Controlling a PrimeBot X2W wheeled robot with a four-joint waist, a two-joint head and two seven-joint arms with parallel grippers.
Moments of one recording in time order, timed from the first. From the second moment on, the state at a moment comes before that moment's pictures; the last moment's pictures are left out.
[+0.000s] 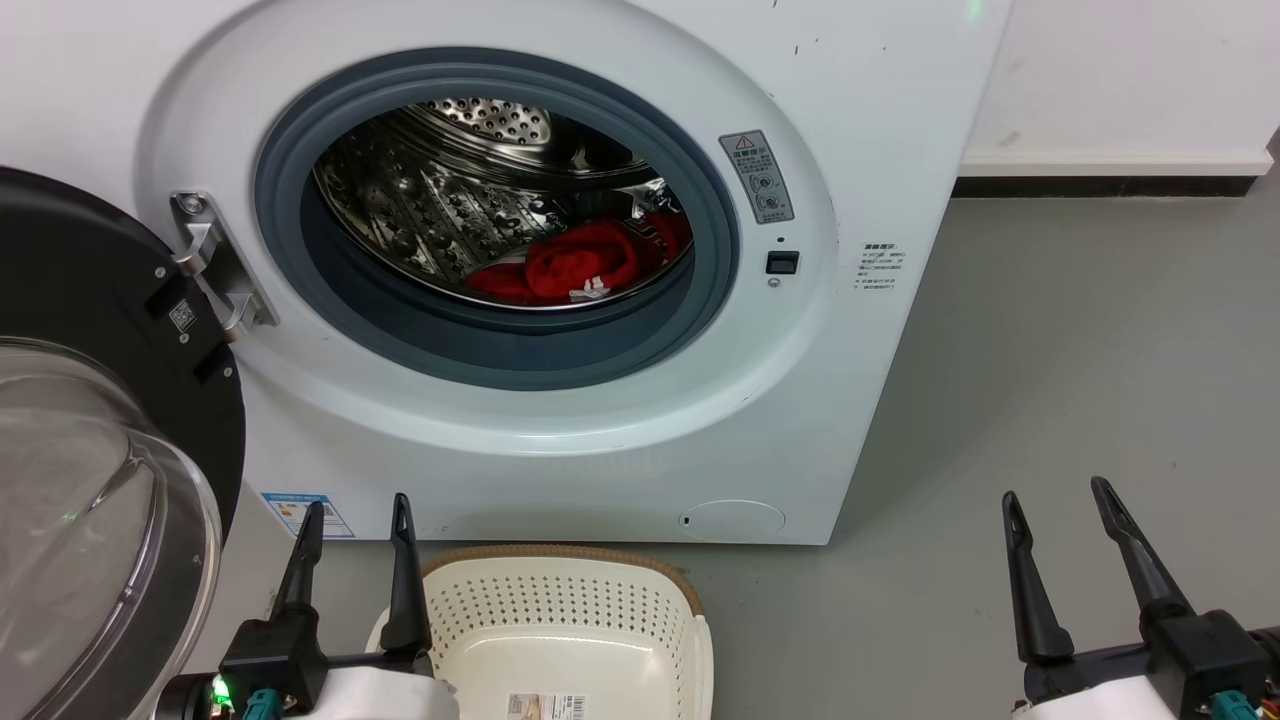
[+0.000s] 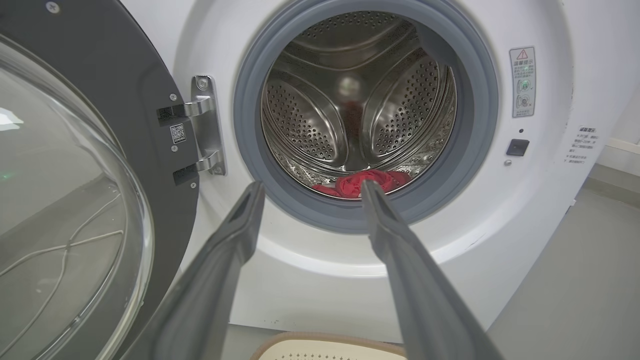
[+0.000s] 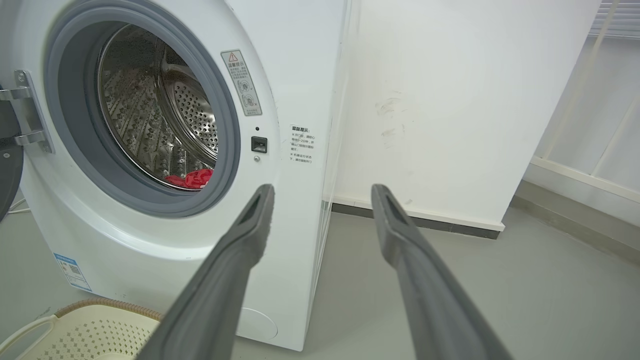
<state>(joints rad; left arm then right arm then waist) 0.07 0.05 -0.03 0.02 -0.12 0.06 -0.26 0.12 -0.05 -0.03 -0.06 -0.06 0.13 -0.26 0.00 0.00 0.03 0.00</state>
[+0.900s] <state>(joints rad) -0.04 0.05 -0.02 0.17 -0.15 0.01 -0.26 0.10 -0.05 -0.01 -0.05 -0.05 0.13 -0.26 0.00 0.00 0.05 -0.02</state>
